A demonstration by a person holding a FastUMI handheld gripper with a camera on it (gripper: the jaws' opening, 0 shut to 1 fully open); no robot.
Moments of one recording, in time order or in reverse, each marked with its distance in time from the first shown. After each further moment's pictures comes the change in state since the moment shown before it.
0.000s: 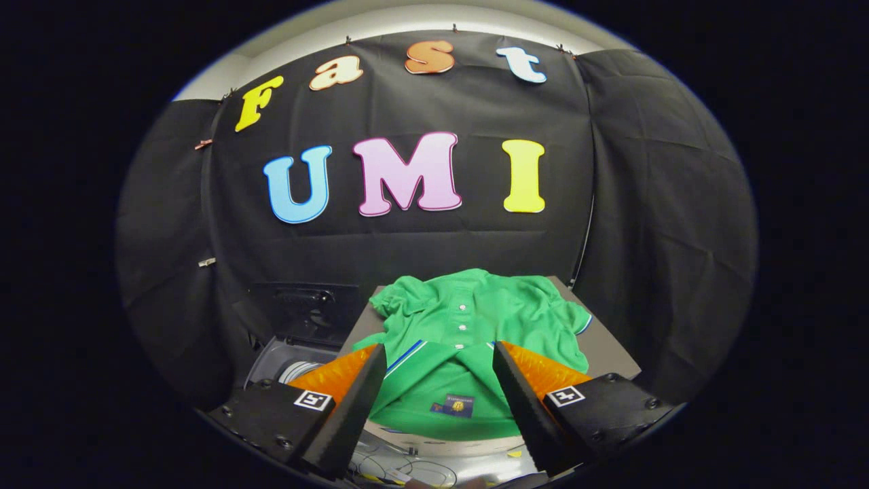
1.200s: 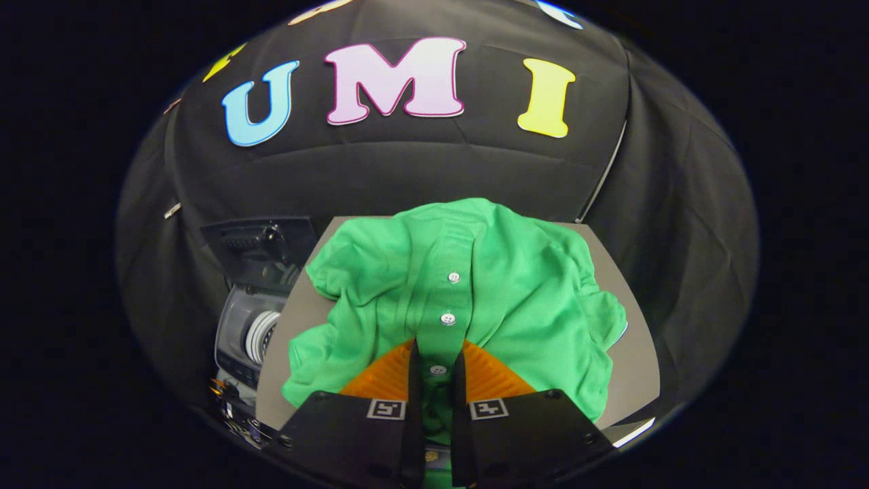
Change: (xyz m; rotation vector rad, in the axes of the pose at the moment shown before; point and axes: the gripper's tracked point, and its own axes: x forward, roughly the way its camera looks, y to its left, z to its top) arm 0.102 -0.012 -0.051 -0.045 0.378 -0.072
